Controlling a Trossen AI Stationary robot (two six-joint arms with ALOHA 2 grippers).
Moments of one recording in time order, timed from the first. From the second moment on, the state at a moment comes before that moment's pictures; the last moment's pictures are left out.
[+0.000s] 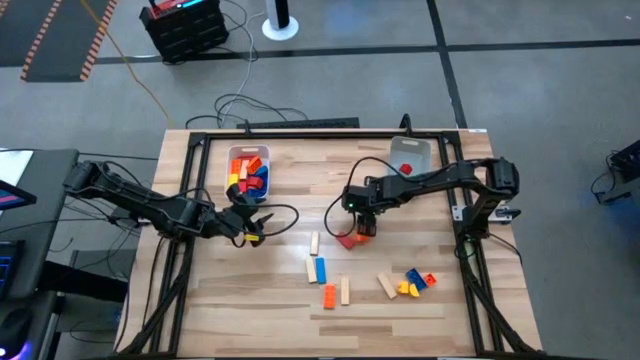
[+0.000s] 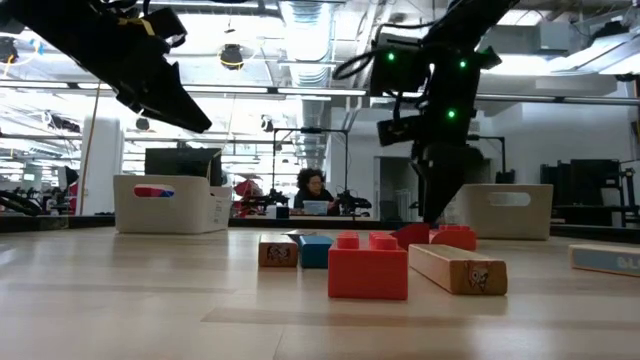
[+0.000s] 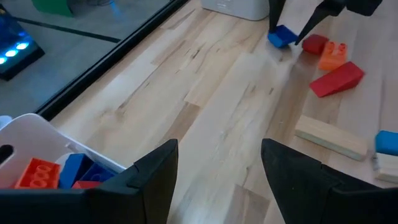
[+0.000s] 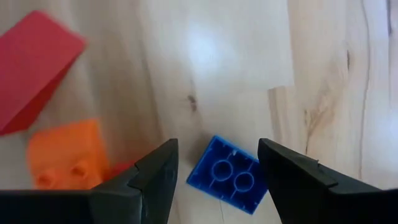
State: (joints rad) left arm -0.26 1.00 0.54 -0.17 -0.75 -0.36; right arm -0.09 1.73 1.07 -0.66 0.19 0.03
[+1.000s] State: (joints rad) left arm -0.26 1.00 0.54 -0.17 -0.71 -0.35; right arm -0.10 1.85 1.13 -0.86 0.25 -0.59
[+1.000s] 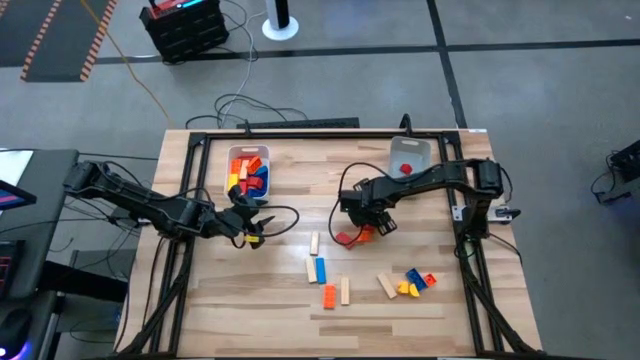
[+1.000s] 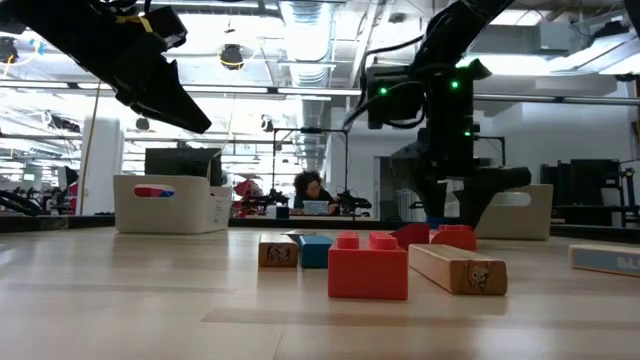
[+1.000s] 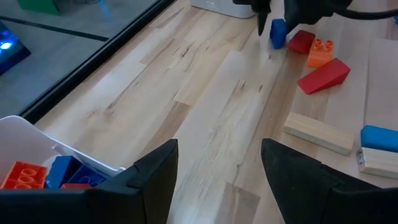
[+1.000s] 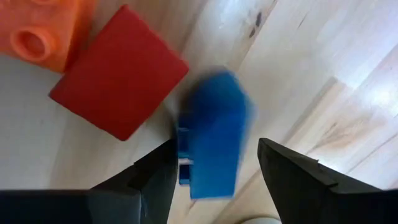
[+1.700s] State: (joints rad) left arm -0.26 1.00 0.54 -0.17 -0.71 -0.34; right arm -0.11 1.87 1.15 -0.83 0.25 -0.57
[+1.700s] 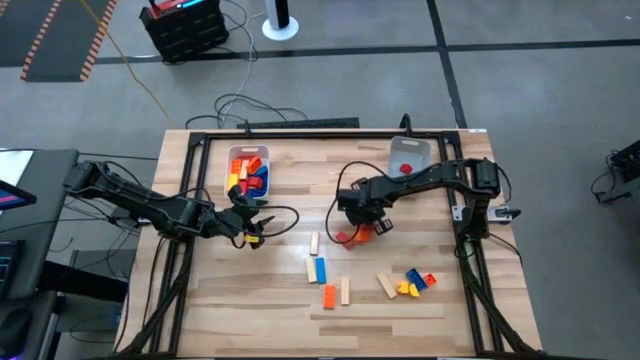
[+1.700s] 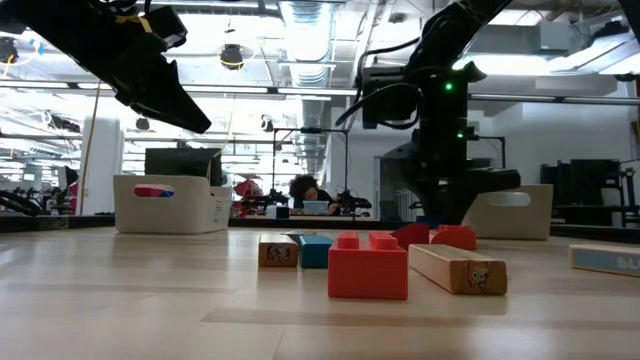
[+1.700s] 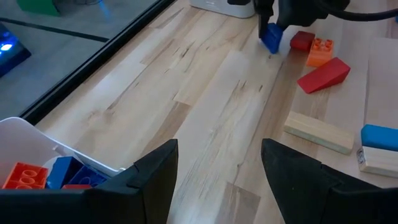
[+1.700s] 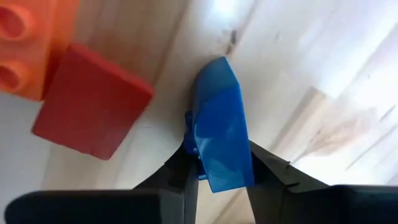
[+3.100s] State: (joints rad) left arm -0.29 1.00 0.54 -0.16 -0.71 -0.37; right arm -0.55 1.32 0.95 -1.14 0.39 0.06
